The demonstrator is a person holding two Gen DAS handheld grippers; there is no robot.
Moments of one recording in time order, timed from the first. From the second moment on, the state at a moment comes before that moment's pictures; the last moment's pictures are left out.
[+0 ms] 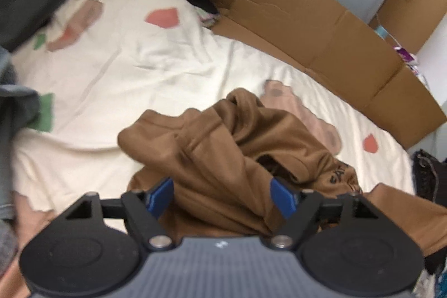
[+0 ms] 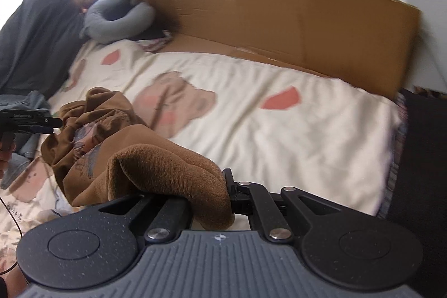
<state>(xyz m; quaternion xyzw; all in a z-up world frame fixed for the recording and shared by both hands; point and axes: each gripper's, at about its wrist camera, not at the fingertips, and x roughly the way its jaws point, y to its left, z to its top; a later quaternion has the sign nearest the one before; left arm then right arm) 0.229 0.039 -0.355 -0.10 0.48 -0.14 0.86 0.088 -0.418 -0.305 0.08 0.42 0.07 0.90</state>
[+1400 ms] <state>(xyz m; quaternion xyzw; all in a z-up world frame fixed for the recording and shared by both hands) 0.209 -0.012 -0.364 -0.18 0.50 -0.23 0.82 -0.017 -0.484 -0.345 0.09 0.53 0.02 0.85</state>
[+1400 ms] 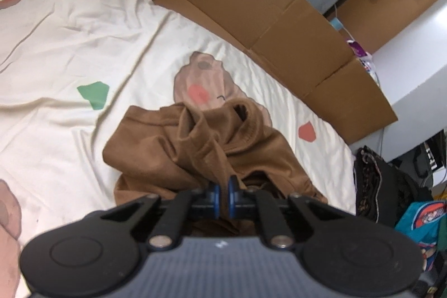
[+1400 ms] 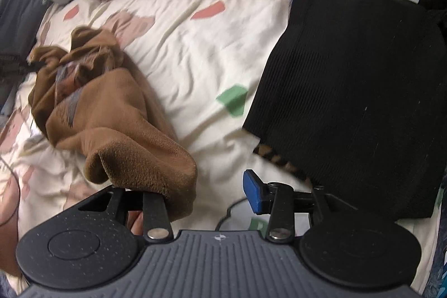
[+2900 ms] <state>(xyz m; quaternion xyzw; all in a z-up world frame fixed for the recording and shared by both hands) 0.247 0.077 -0.272 -0.16 0.41 -0.10 0.89 0.012 -0.459 -0.315 0.19 0.52 0.25 0.80</state>
